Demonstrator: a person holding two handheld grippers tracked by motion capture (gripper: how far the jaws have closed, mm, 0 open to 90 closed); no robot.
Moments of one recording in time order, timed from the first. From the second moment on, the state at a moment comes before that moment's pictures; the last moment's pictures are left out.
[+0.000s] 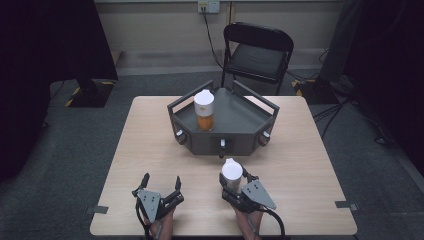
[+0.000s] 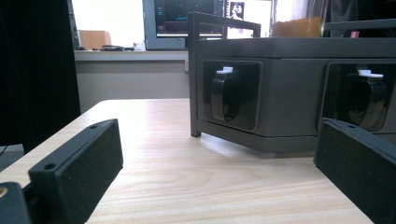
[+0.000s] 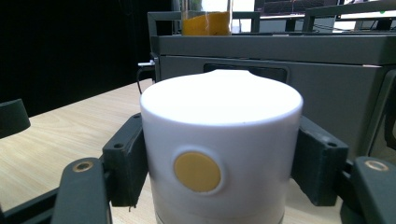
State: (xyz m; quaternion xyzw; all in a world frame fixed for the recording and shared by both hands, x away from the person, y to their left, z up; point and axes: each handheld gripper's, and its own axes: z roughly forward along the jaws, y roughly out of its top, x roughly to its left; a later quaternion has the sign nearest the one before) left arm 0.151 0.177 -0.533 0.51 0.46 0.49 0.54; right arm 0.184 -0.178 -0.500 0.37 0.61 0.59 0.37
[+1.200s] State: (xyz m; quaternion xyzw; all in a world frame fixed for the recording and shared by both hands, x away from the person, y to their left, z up) left arm 0.151 0.176 -0.533 0.51 0.46 0.49 0.54; right arm 0.181 -0.179 -0.495 0.37 0.61 0.60 0.37
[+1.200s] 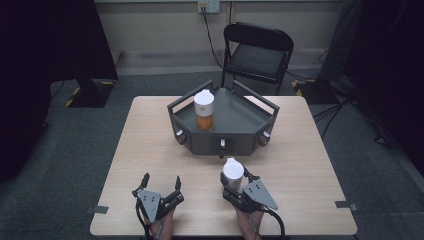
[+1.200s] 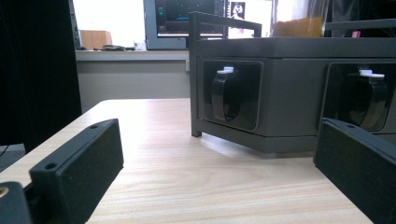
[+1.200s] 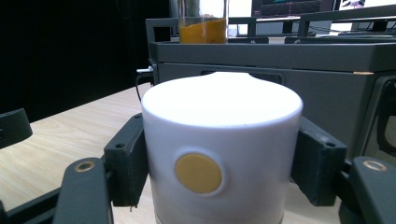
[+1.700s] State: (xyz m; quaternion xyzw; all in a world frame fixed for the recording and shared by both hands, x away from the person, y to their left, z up) left arm 0.151 0.175 -0.533 0.51 0.46 0.49 0.54; right arm 0.181 -0.182 -0.487 0.37 0.61 0.60 0.36
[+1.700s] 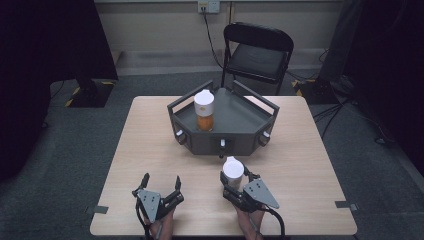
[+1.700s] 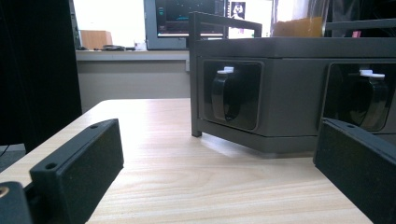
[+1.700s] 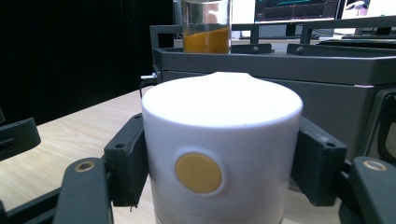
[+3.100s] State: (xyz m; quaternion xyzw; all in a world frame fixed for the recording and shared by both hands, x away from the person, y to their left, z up) left arm 0.151 0.175 -0.533 0.51 0.46 0.49 0.54; right arm 0.219 -0.189 -0.417 0.37 0.62 0.59 0.37
